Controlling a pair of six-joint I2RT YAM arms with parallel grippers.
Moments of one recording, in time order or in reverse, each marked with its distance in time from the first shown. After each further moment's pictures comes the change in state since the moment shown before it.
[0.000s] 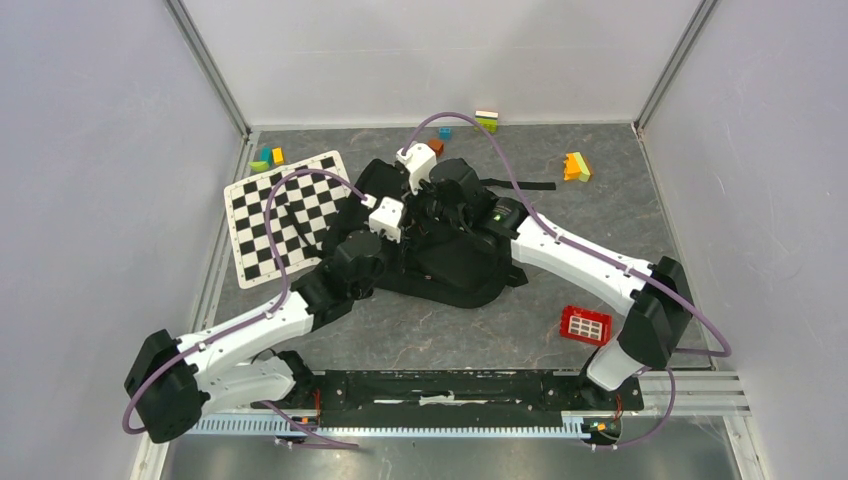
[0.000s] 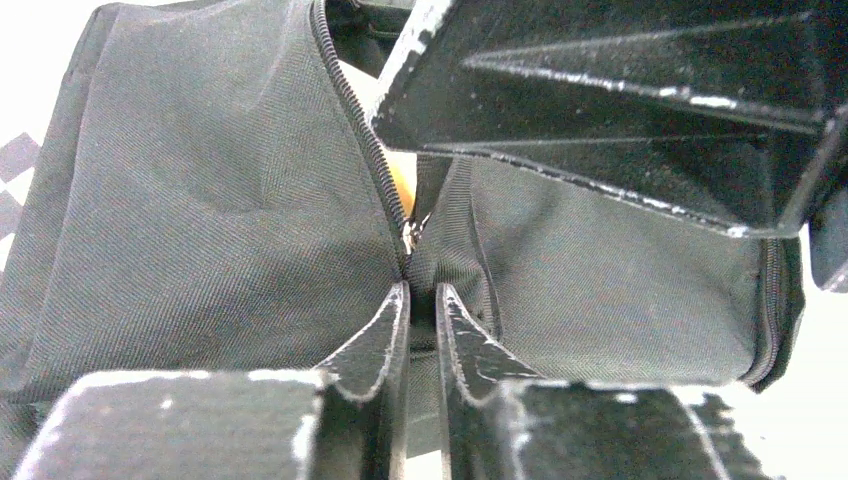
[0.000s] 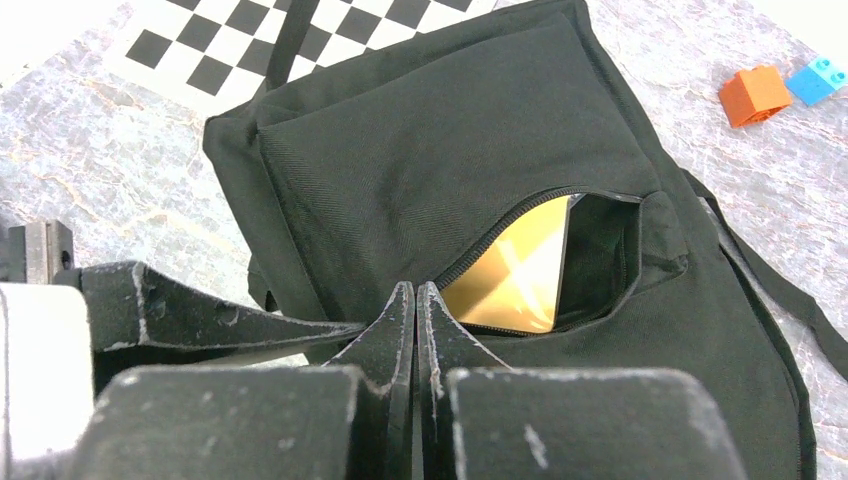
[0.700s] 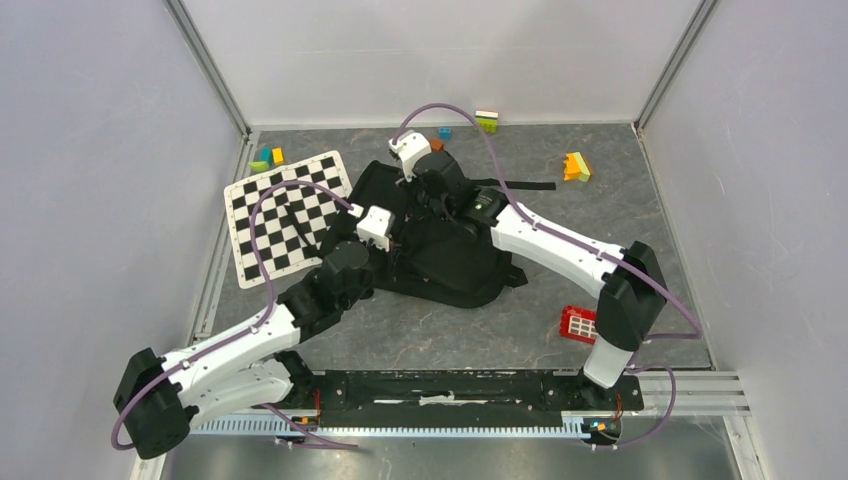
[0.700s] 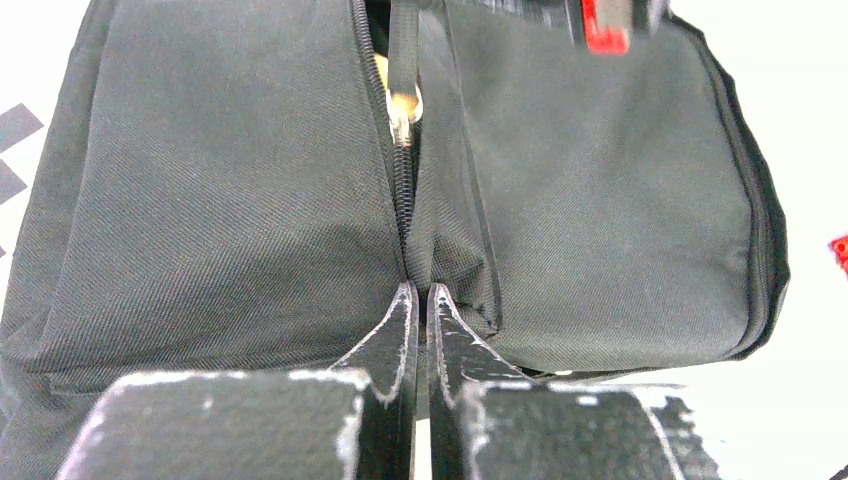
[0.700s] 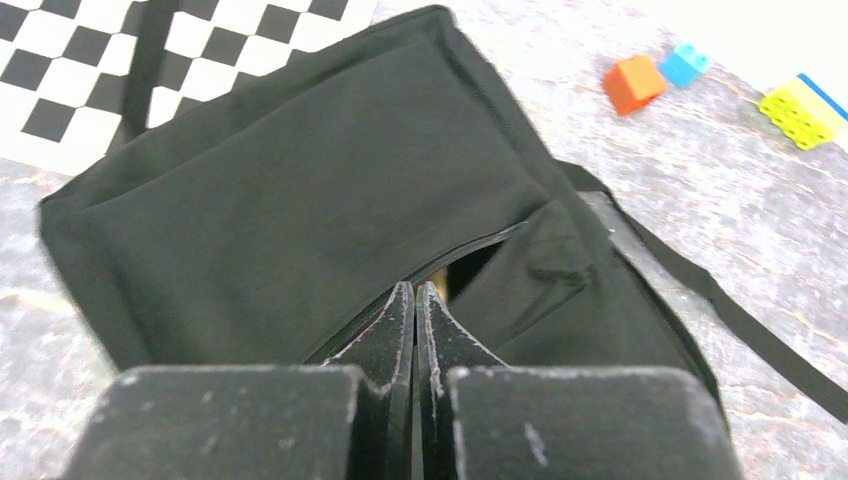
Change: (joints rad) left arm -0.005 -0.117 -0.078 -0.013 0.003 -0.026; right arm -0.005 0.120 0.099 -0.002 0.205 -0.030
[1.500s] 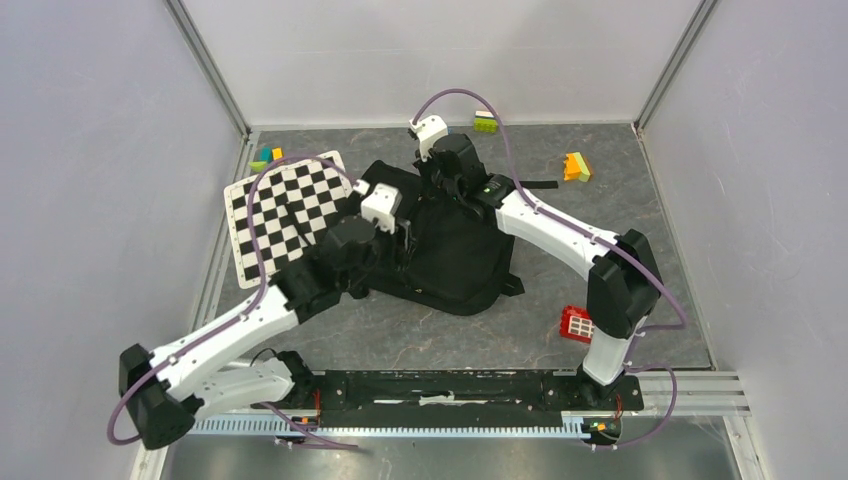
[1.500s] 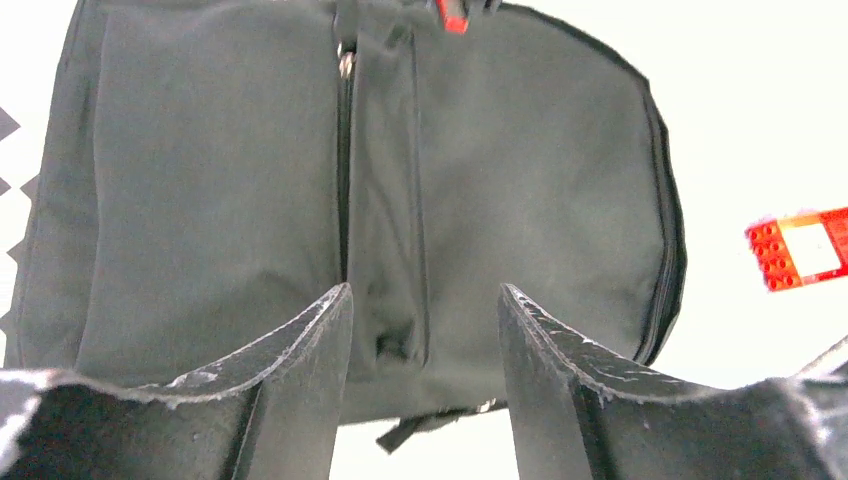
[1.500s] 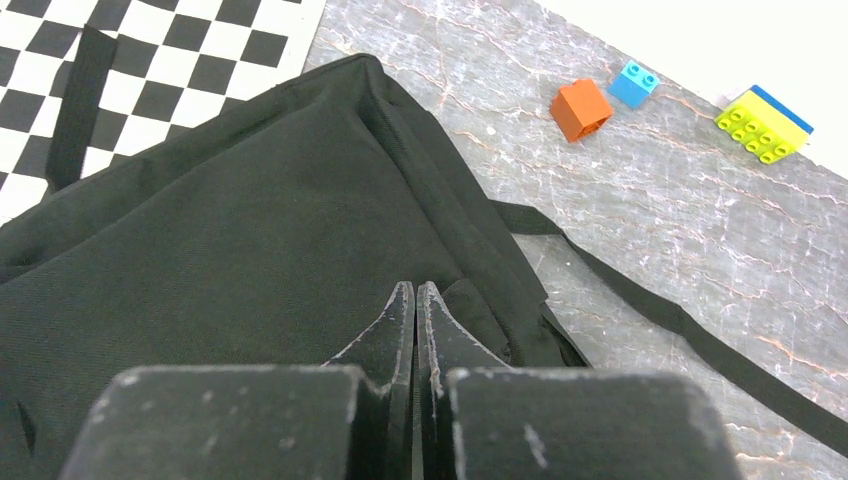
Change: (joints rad) left arm -0.010 0.011 0.233 -0.332 0.051 -0.082; right arm -0.142 0.080 0.011 0.114 -0.057 -0.017
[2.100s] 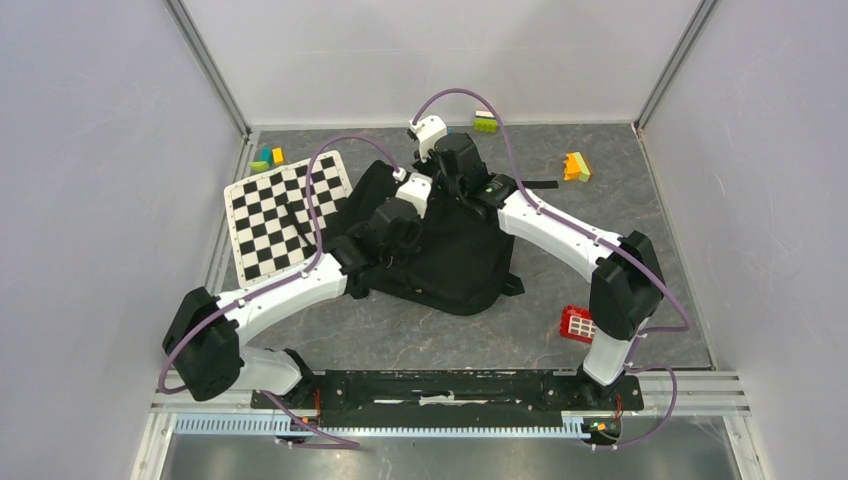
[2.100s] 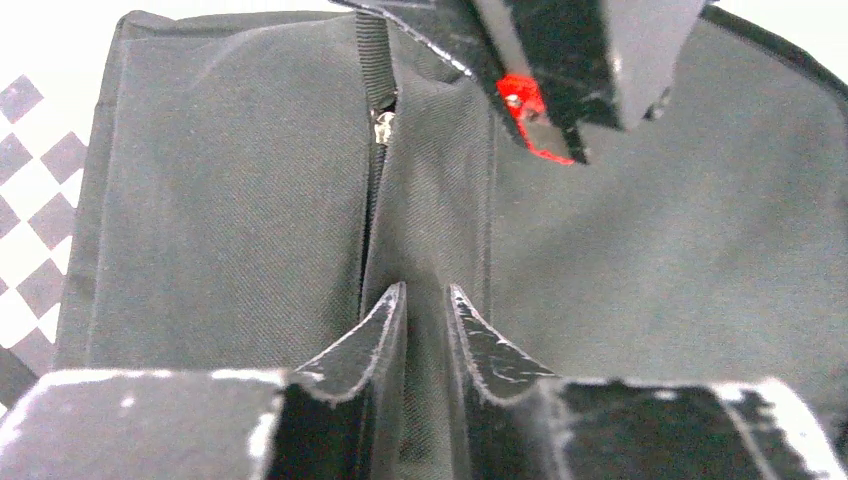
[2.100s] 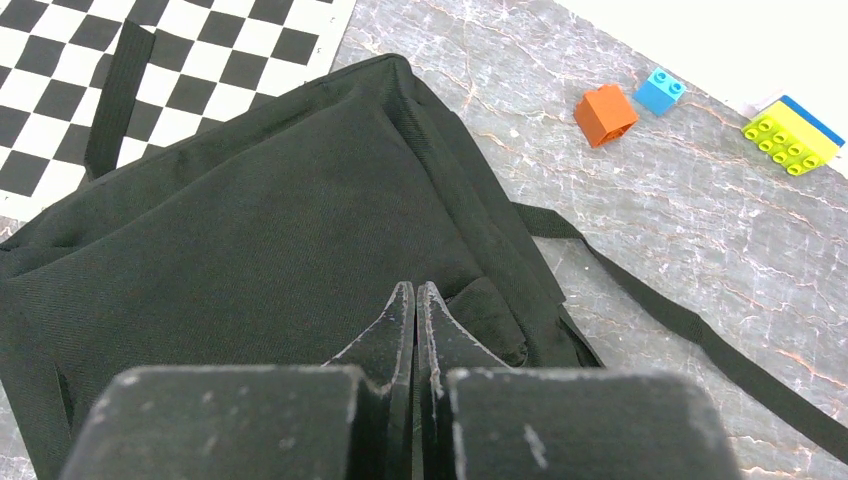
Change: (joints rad) left arm 0.029 0.397 0.145 0.142 -0.117 0.127; right arm 0.000 -0.021 -0.005 -0.008 -0.063 0.002
